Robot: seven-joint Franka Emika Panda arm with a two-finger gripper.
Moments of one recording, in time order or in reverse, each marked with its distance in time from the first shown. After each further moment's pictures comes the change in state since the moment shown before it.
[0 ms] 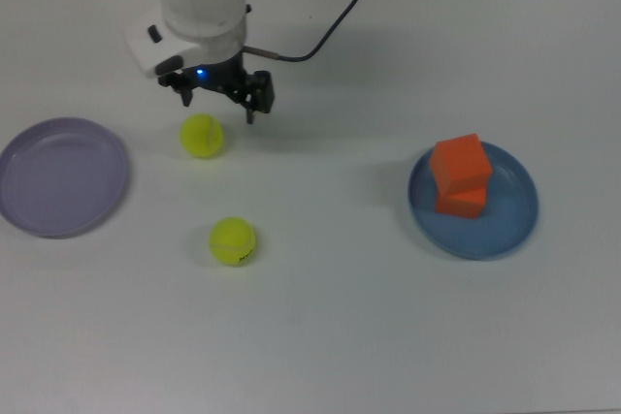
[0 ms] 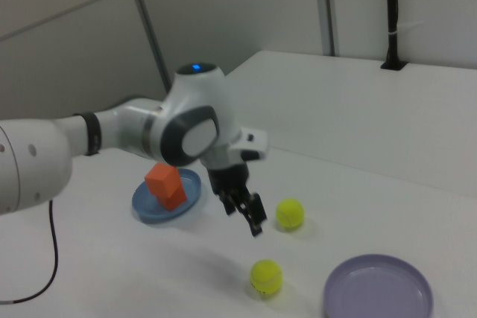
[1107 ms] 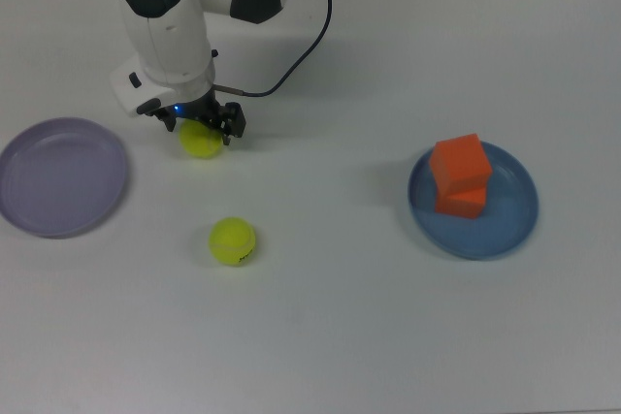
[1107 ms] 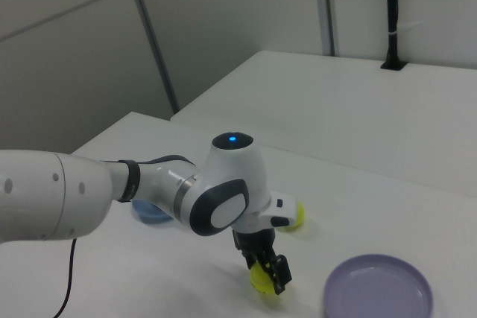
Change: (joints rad) arm -0.015 0.080 -0.063 -0.186 0.055 0.246 -0.129
